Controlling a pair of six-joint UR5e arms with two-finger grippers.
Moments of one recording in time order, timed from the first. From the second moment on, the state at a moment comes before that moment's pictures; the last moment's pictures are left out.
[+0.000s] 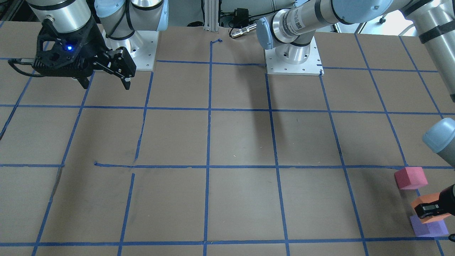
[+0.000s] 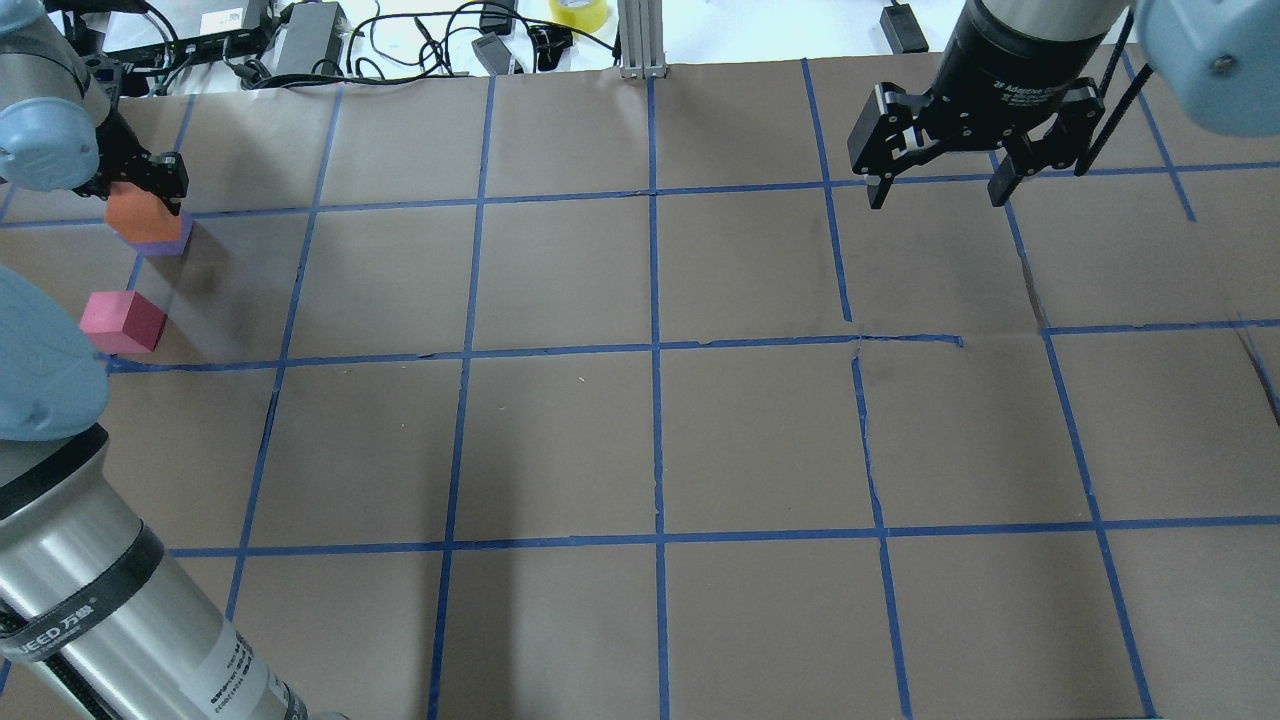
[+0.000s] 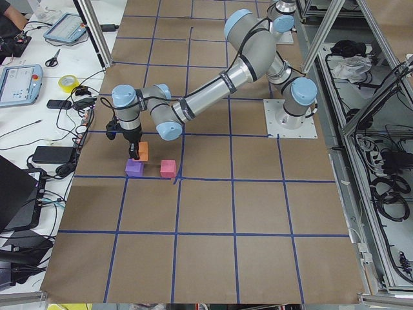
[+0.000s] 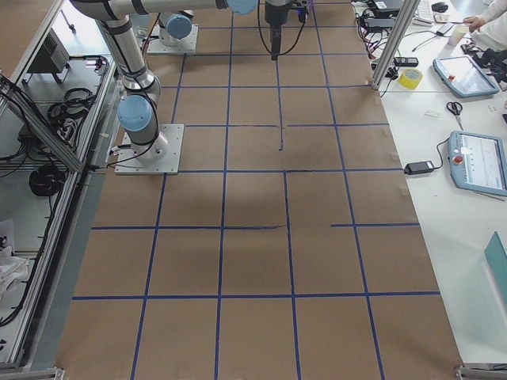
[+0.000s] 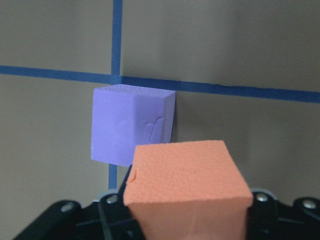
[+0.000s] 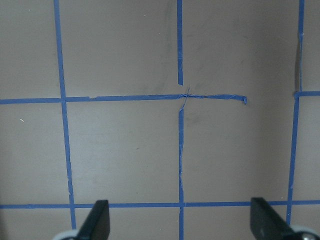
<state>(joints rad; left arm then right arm) -1.09 -2.29 -1.22 -1.06 1.74 0.41 1.59 -1.55 1.49 -1.52 -1.55 0.04</state>
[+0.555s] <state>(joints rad) -1.03 -2.31 -1.23 -1.06 1.70 0.47 1.59 -1.56 1.49 -1.52 -1.55 0.04</state>
